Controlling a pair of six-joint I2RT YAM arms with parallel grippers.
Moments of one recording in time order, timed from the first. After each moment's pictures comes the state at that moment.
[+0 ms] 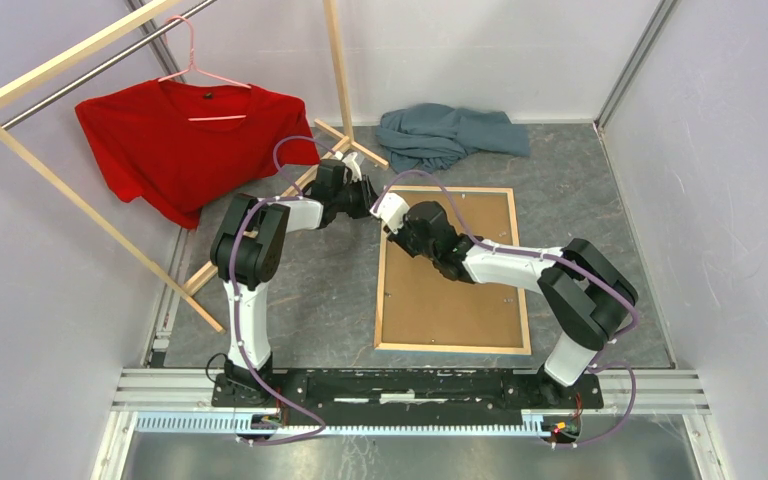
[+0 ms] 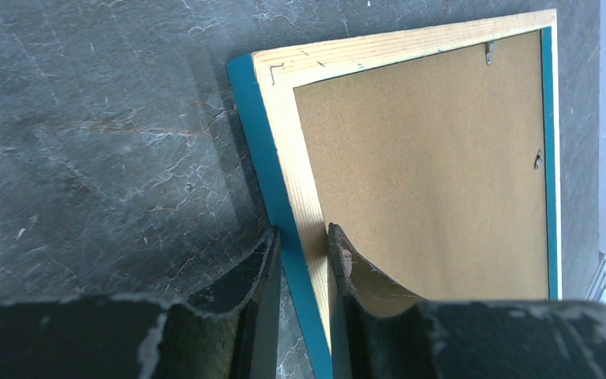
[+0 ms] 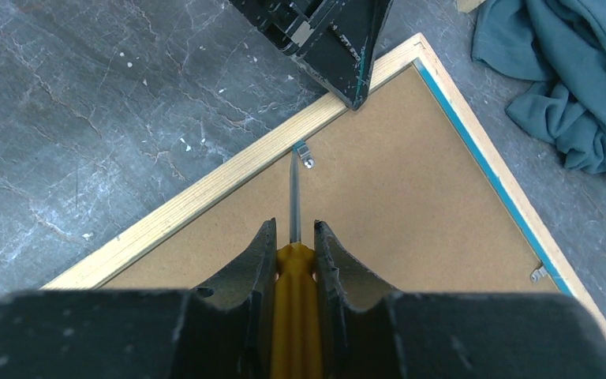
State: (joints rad) left arm -0.34 2.10 1.22 0.24 0.48 -0.50; right arm 0.79 1.71 0.93 0.24 0.12 -0.32
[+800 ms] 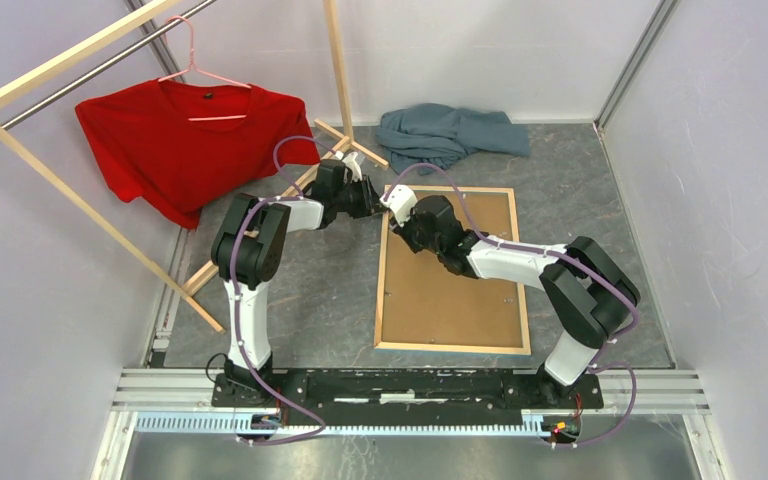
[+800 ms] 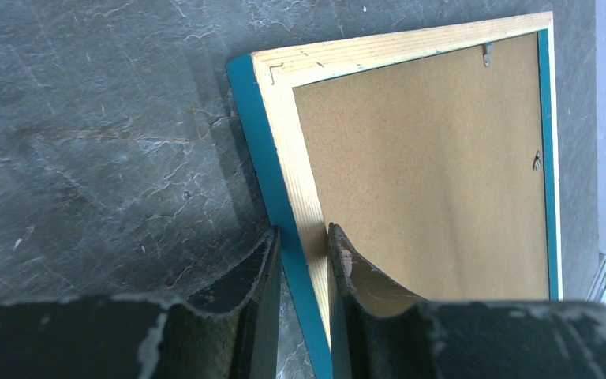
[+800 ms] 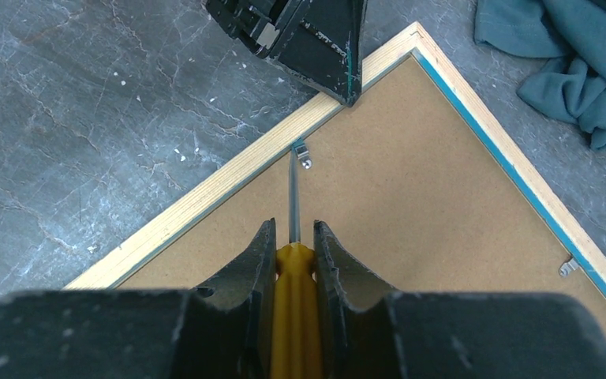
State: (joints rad) left arm -0.34 2.11 1.22 0.26 0.48 -0.50; right arm 0.74 1.71 0.93 0.25 0.06 -0.22
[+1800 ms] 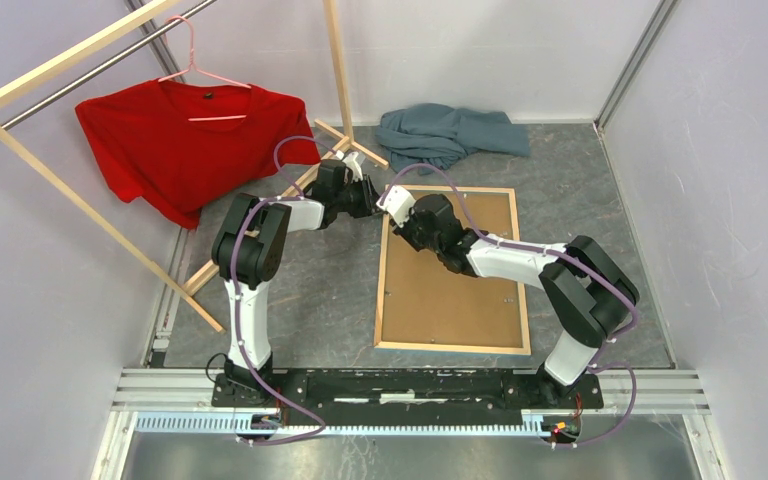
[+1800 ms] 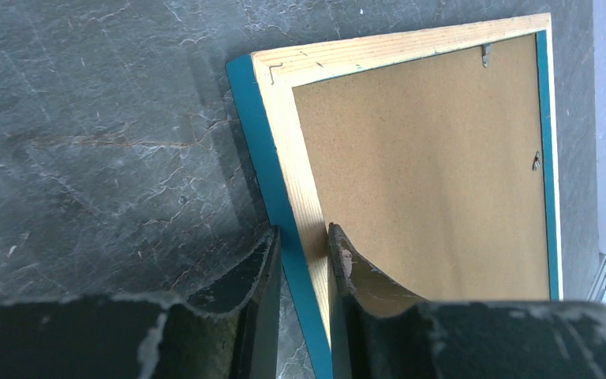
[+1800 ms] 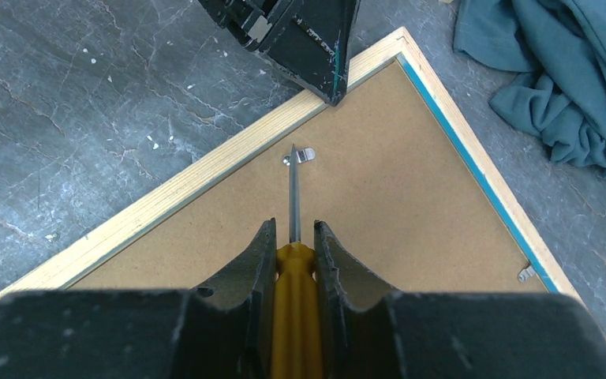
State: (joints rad) left arm -0.34 2.11 1.22 0.27 0.48 -0.50; right arm 0.73 1.71 0.95 0.22 0.08 -0.32
